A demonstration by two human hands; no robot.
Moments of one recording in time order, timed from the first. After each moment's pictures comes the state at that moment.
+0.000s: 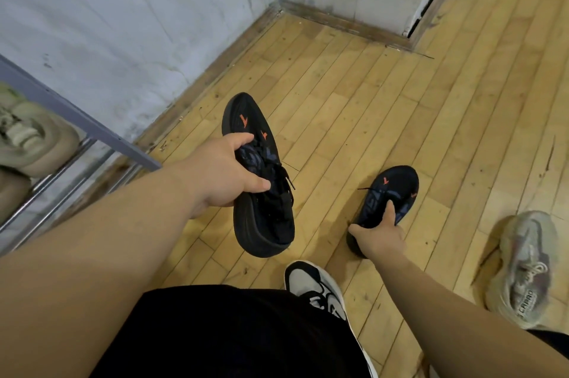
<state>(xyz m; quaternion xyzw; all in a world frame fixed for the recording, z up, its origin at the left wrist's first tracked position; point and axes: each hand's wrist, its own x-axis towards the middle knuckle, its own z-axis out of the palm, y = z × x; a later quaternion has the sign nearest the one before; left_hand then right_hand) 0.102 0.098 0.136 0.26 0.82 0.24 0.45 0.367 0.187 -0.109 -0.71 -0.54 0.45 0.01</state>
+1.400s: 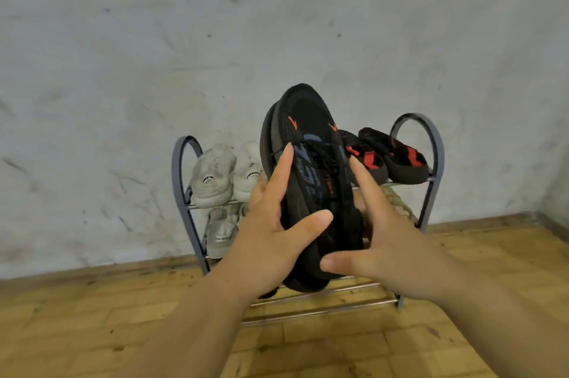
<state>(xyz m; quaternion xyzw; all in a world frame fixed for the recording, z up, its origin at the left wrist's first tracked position) 0.134 -0.325 0.358 0.26 0.76 0.60 -0.03 0.176 -0.125 0.362 0.17 -0.80 0.58 0.01</state>
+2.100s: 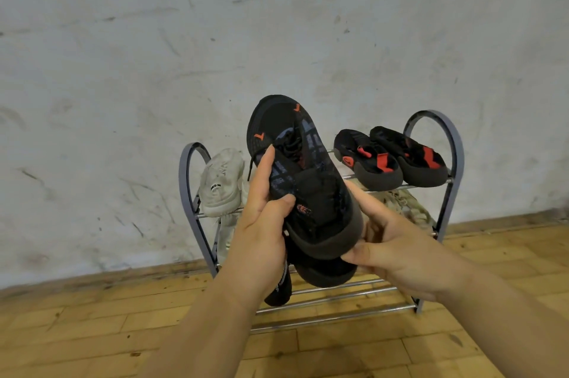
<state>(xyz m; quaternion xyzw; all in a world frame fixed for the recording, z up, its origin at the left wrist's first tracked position) 0.110 -0.324 0.359 0.17 0.63 0.76 -0.02 0.137 -0.119 0.339 0.18 -0.68 0.71 -0.11</state>
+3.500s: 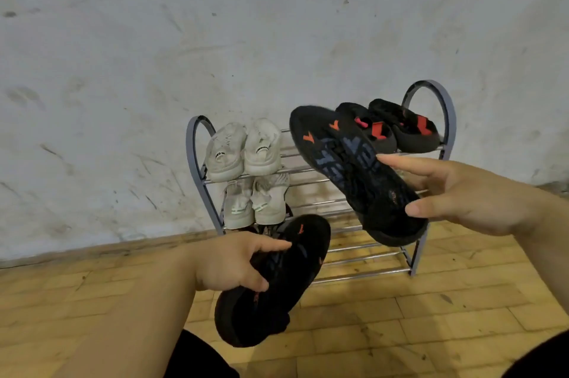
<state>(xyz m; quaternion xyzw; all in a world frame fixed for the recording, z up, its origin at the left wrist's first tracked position) 0.124 -0.405 0.324 0.22 0.88 0.27 0.33 0.164 -0.025 0.357 0.14 -0.77 0.60 -0.14</state>
